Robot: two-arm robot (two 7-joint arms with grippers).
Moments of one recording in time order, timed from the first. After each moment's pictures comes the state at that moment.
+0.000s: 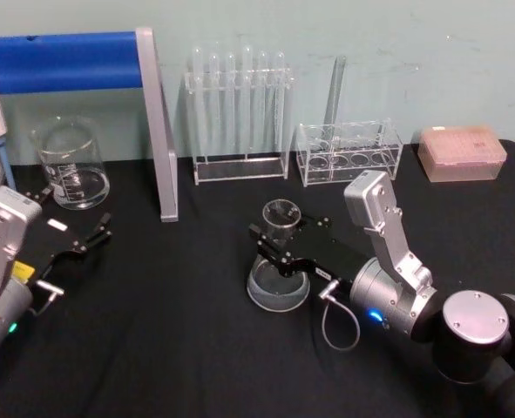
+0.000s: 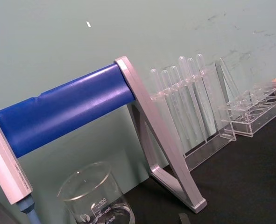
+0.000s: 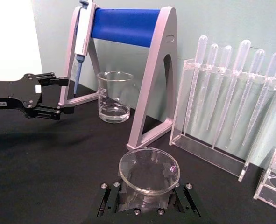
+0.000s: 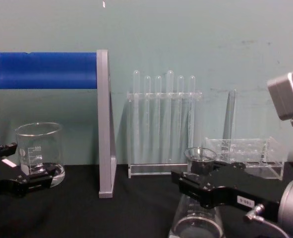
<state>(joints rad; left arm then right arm) -0.20 0.60 0.45 -1.41 -0.25 -0.12 0.03 0.27 0.29 -0.44 -1.34 0.25 -0.08 0.42</state>
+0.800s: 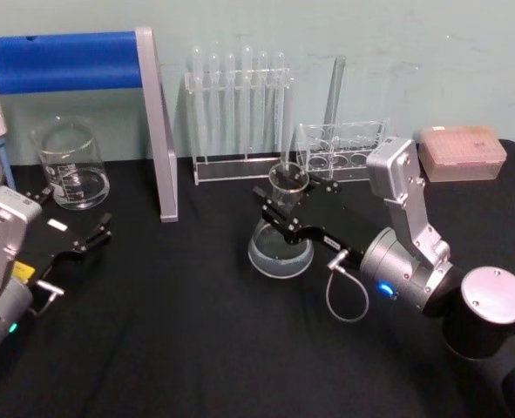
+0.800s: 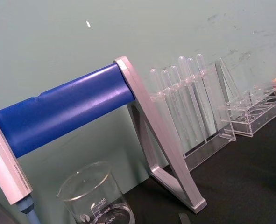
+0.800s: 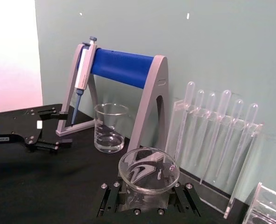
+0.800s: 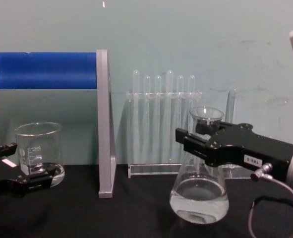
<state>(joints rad) -0.20 0.60 0.45 -1.41 -0.25 -0.12 0.03 0.27 0.31 -0.40 -1.43 0.27 -0.09 0.43</state>
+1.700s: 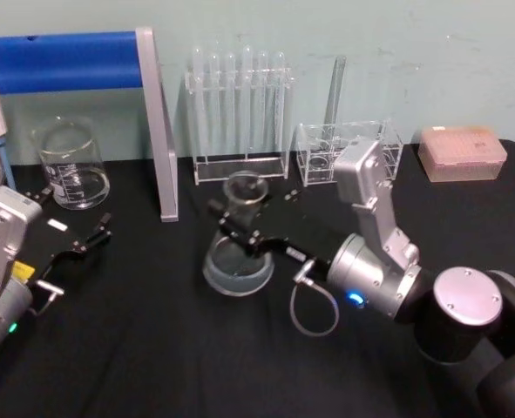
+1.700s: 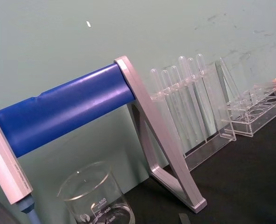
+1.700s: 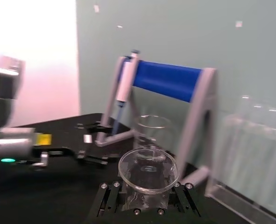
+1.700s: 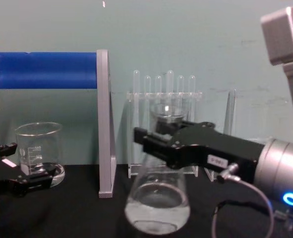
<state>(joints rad) -0.20 0.60 0.45 -1.41 -0.25 -0.12 0.03 0.28 0.28 -0.46 -1.47 0.31 -0.06 0.50</state>
